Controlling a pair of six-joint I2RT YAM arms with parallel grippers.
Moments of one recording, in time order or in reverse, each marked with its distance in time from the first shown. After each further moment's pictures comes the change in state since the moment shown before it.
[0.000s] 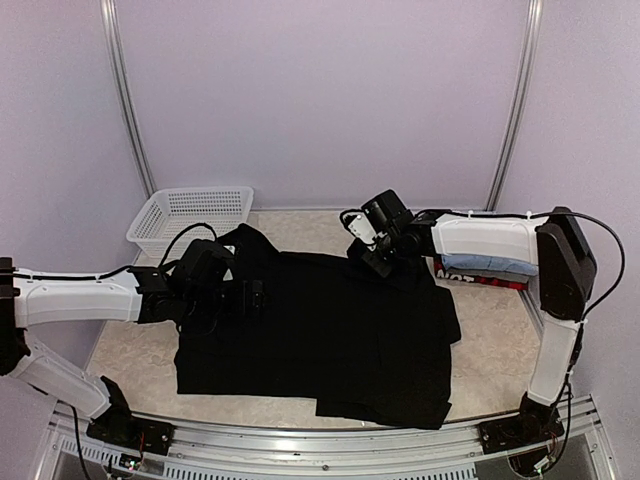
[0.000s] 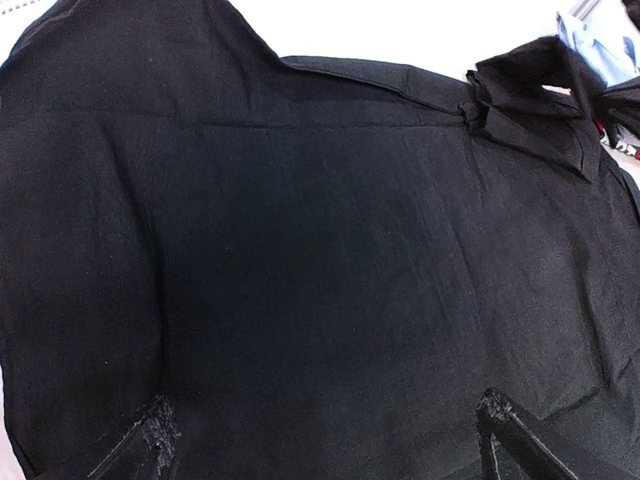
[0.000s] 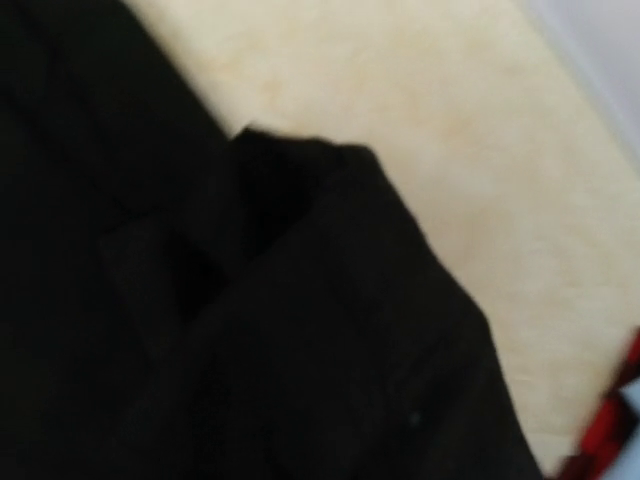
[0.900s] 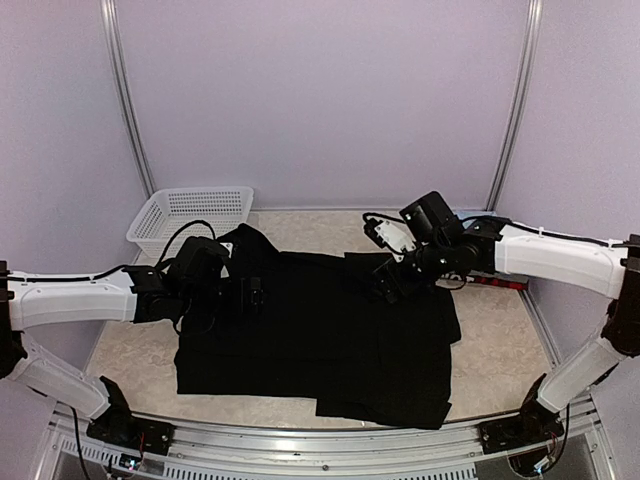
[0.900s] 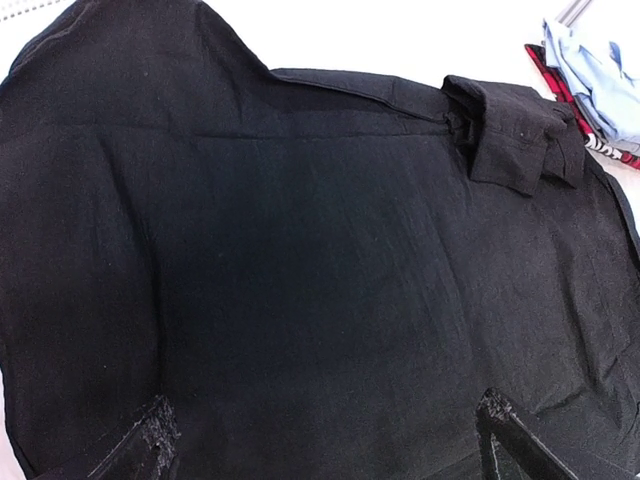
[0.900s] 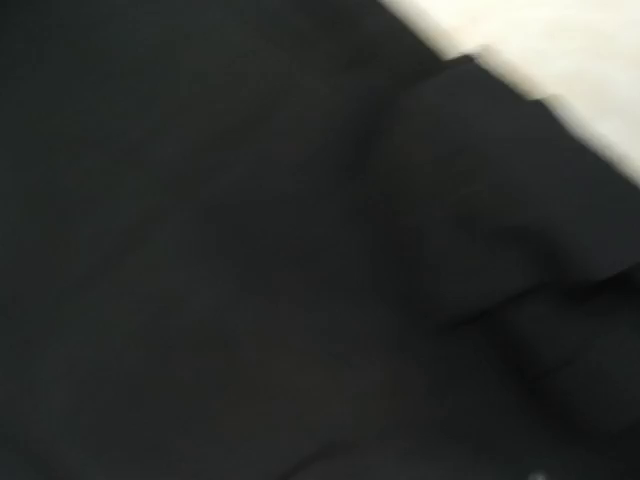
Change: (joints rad) left arm 0.006 -0.029 0.000 -0.001 0.019 0.008; right arm 0.023 -0.353 -0.233 -0.096 -0.351 0.266
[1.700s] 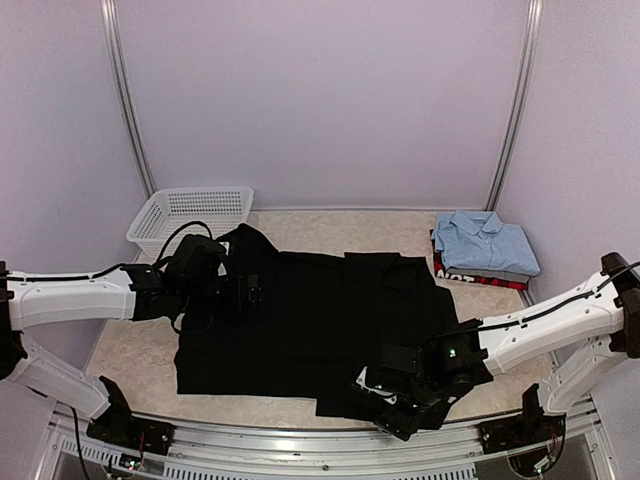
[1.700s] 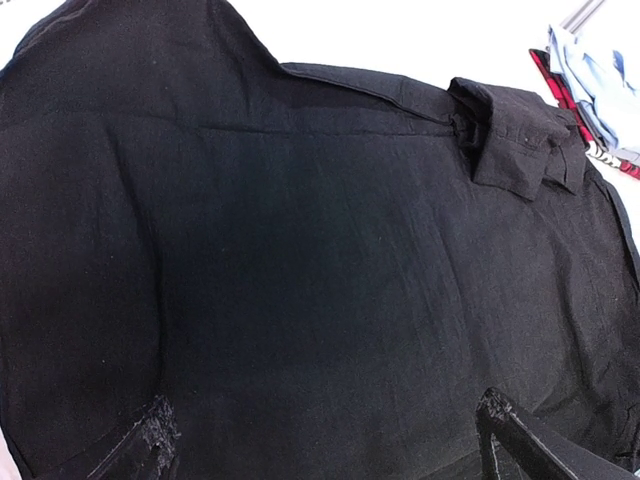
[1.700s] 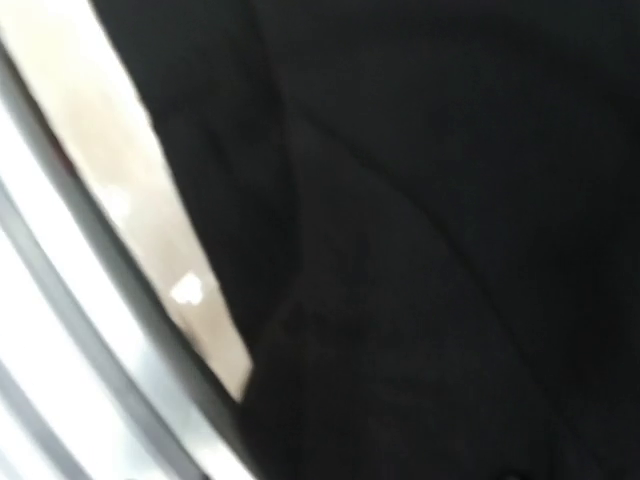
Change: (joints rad) left arm 0.027 -0.001 0.000 -0.007 0.035 -0.036; right arm 0.656 -0.058 -0.358 -0.155 0.054 0.375
